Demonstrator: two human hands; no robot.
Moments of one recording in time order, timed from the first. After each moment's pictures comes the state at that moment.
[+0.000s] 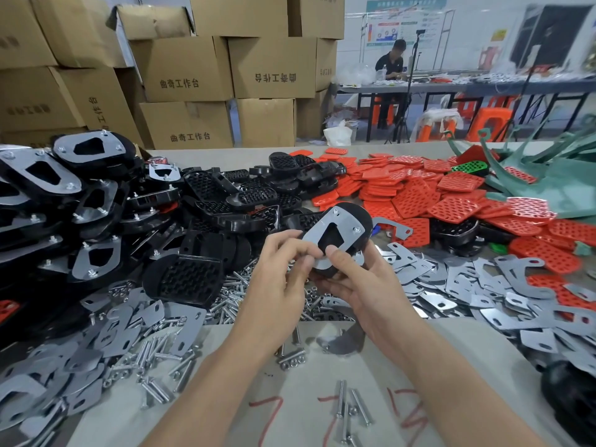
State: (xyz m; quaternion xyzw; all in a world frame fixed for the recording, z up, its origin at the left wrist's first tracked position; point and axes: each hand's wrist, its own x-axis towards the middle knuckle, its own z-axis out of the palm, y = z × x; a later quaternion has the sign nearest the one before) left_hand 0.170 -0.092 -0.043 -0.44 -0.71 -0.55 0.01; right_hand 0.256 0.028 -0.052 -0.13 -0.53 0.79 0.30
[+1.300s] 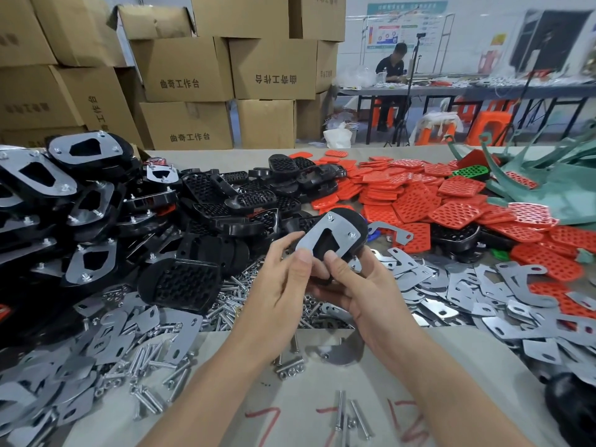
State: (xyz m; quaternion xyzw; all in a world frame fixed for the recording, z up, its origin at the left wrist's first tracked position) left_hand 0.171 -0.092 -0.043 -0.44 -0.66 -0.60 -0.06; right_hand 0.258 0.024 -0.046 -0.10 -0.52 0.80 0.28
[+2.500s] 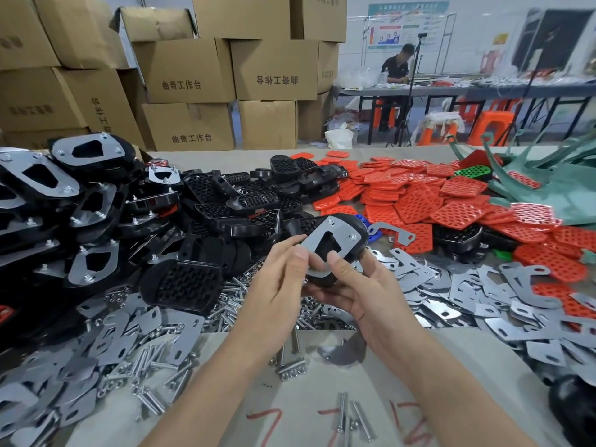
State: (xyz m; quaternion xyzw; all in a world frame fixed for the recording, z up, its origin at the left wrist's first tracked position) left_hand 0.170 -0.092 -0.041 -0.42 -0.65 -0.63 -0.09; right_hand 0.260 0.023 -0.041 -0.13 -0.52 0.81 0.26
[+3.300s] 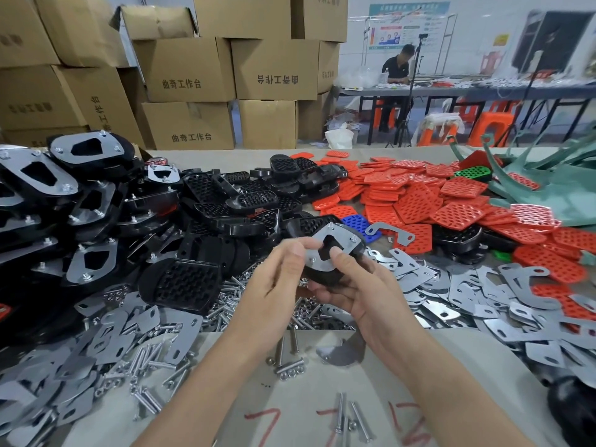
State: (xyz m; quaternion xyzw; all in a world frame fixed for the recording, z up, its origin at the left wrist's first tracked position) left_hand 0.168 -0.095 -0.037 -0.41 -0.64 -0.63 -0.13; right_hand 0.259 0.025 -0.043 -0.16 -0.50 0.81 0.26
